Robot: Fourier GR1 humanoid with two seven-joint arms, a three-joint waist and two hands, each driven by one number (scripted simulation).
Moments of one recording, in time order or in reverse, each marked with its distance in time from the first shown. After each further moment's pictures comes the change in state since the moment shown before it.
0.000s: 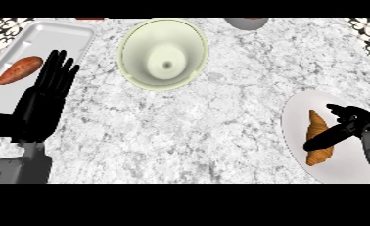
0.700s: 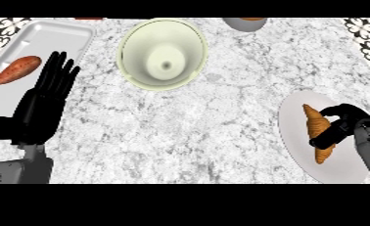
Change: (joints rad) left arm 0.013 -0.023 0.013 -0.020 -0.023 -0.016 0.010; right arm -0.054 -0.003 0.052 0.119 0.135 0.097 -0.099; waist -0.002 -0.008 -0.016
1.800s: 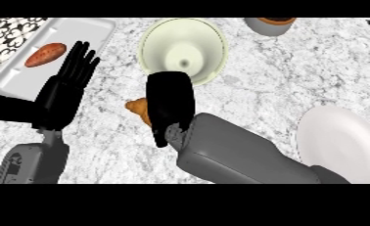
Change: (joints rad) left arm -0.103 -0.028 -0.051 0.057 -0.018 -0.024 0.024; right arm -0.691 0.584 0.614 -0.092 0.444 -0.157 0.144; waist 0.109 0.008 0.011
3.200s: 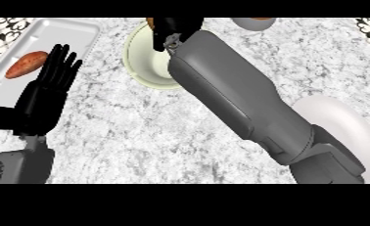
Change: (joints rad) left arm 0.043 0.029 0.069 -0.015 0.014 -0.010 -0.018; right arm -0.390 0.022 -0.319 0.531 0.229 -0.319 -0.066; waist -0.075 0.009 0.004
